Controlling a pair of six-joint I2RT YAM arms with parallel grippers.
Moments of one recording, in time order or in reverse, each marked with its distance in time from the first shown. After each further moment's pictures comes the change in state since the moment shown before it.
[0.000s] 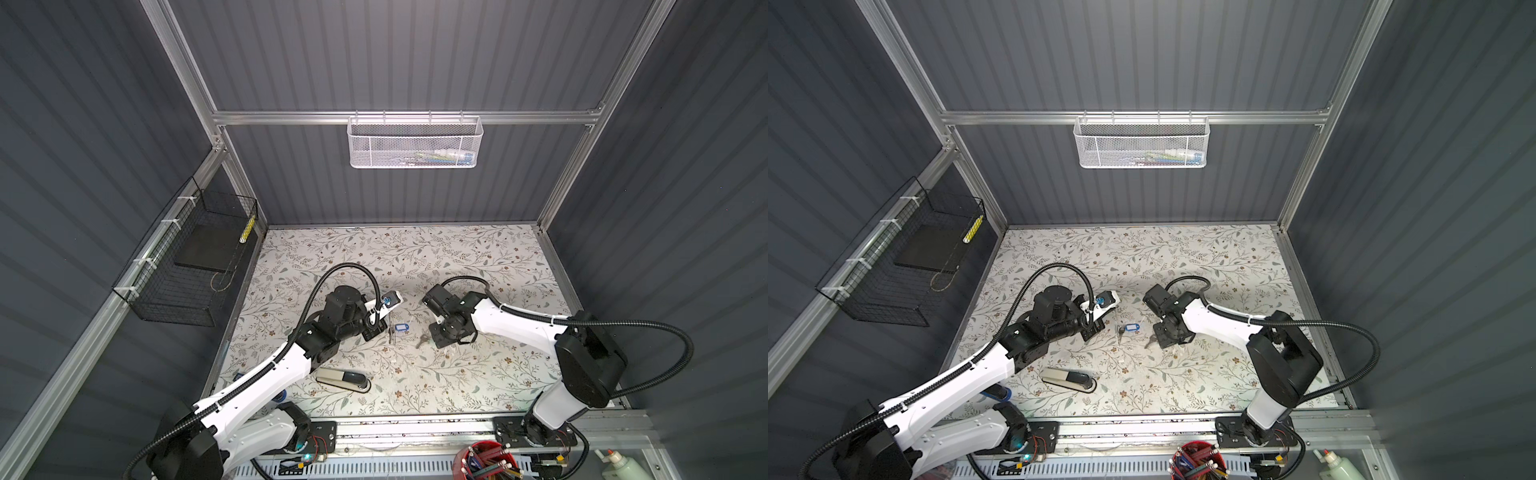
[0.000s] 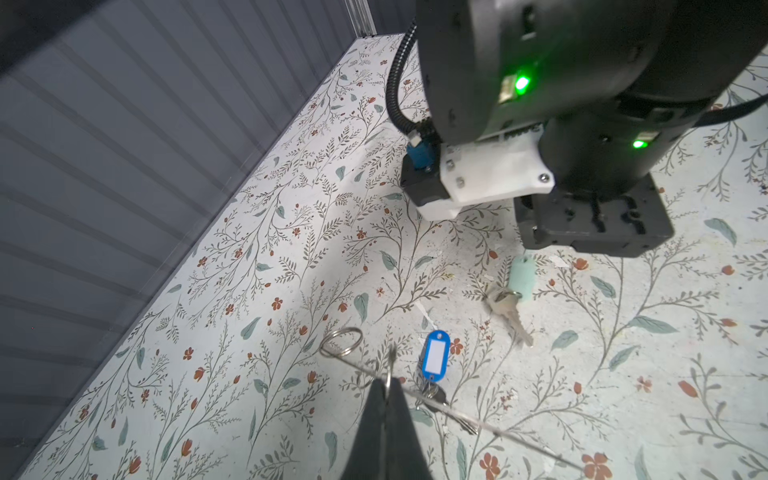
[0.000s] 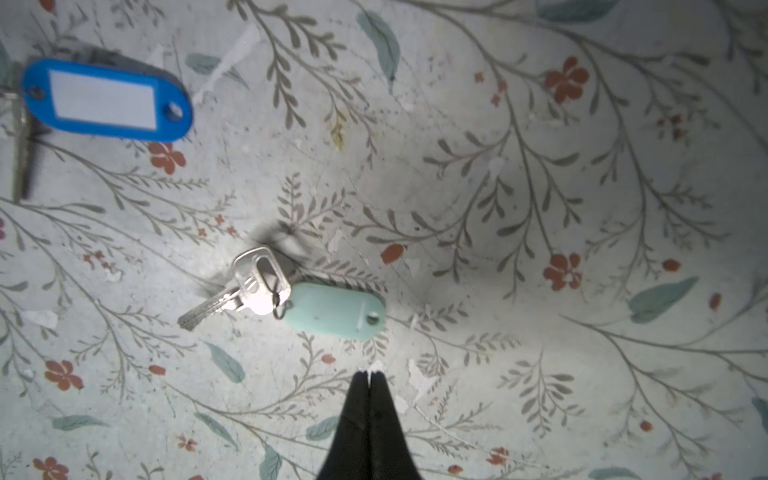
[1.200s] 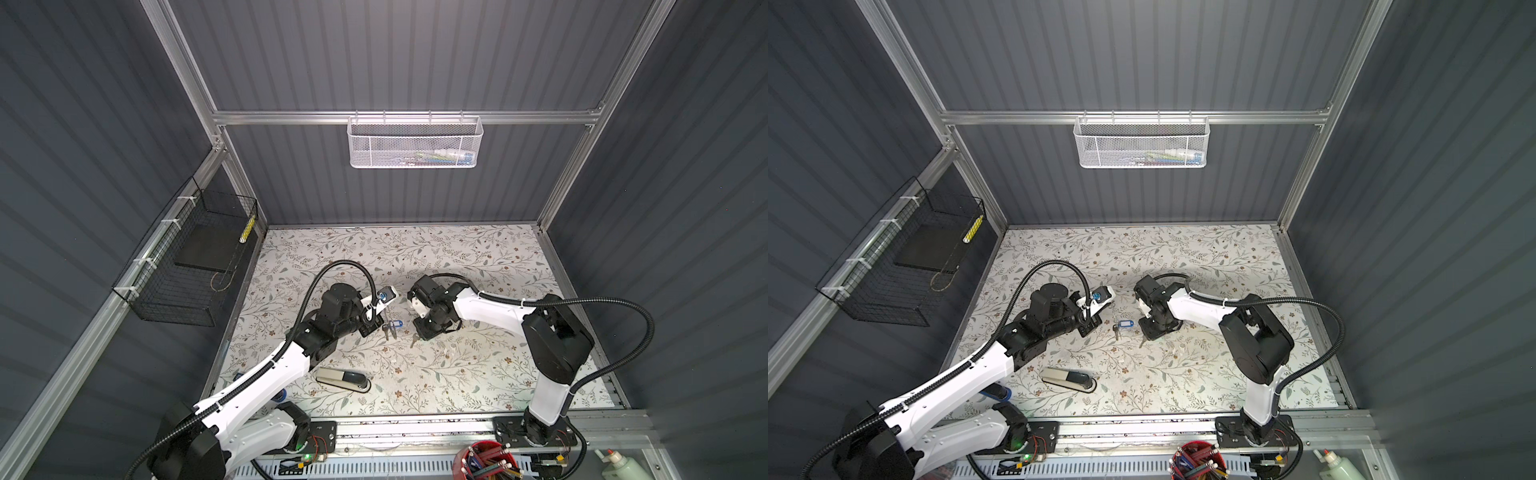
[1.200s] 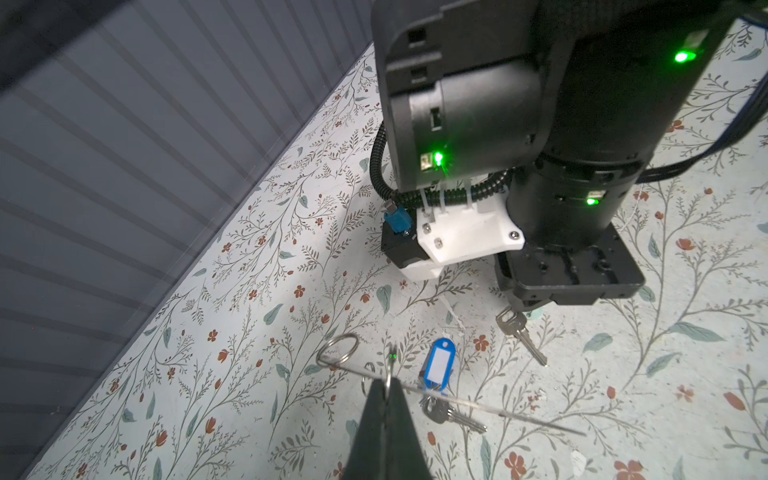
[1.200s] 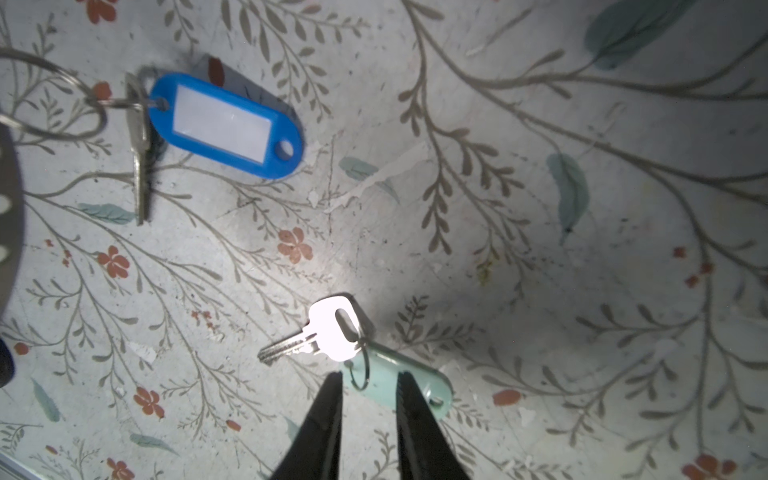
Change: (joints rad) left arm 0.040 0.000 -0.002 0.015 -0.018 0.001; right arm -0.027 0.177 0.132 0.045 -0.202 -0.147
